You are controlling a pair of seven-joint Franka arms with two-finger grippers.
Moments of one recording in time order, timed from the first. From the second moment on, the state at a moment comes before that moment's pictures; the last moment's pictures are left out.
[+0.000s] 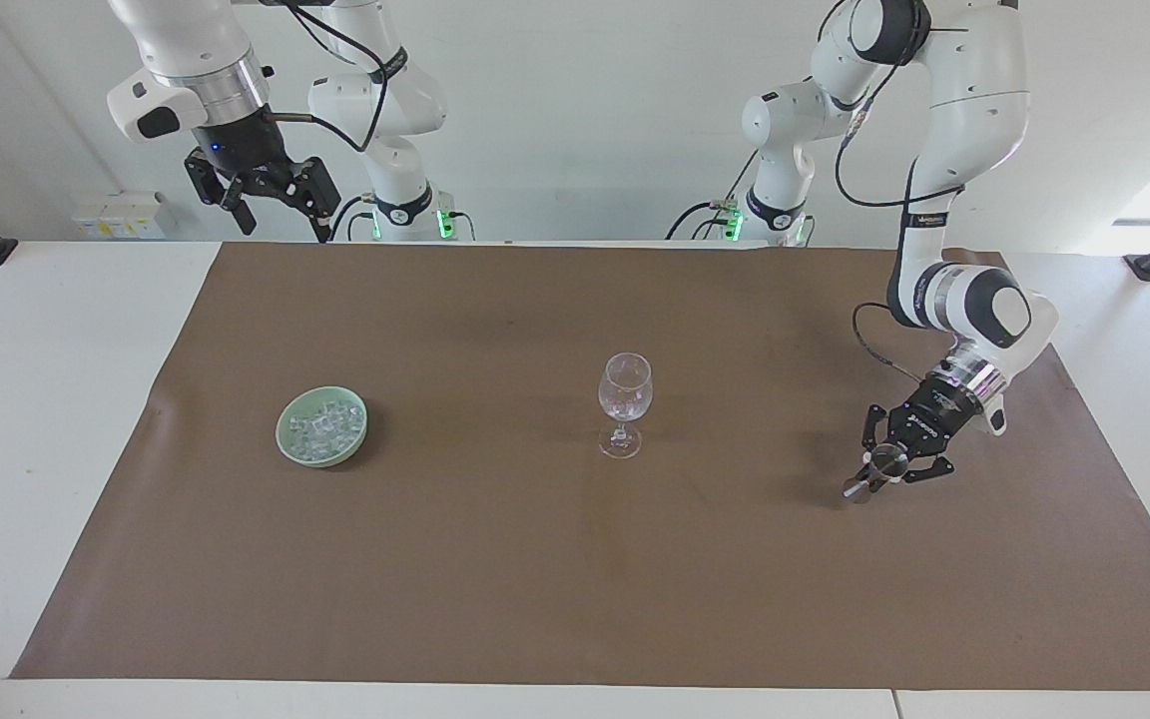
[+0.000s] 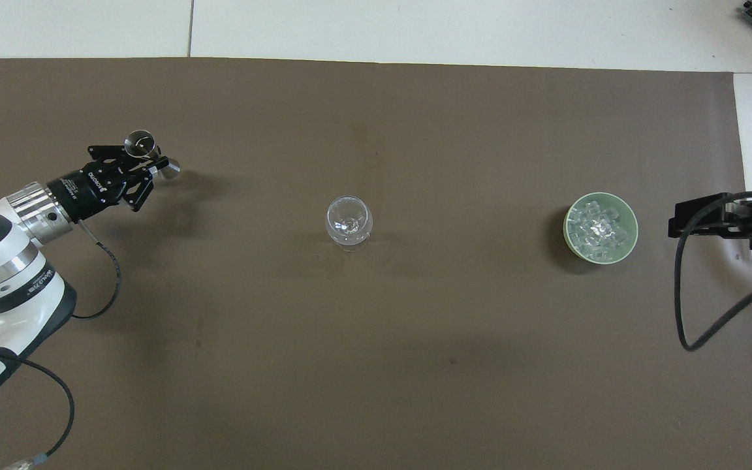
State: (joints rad) left arm 0.24 0.36 -0.13 -2.01 -1.64 2.22 -0.86; right arm 0.03 -0.08 0.01 -1.57 0.01 1.50 0.21
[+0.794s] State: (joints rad) left arm 0.08 0.26 -0.14 -1.96 -1.64 2.49 -1.12; right arm 0.03 -0.08 0.01 -1.57 0.01 1.50 0.21
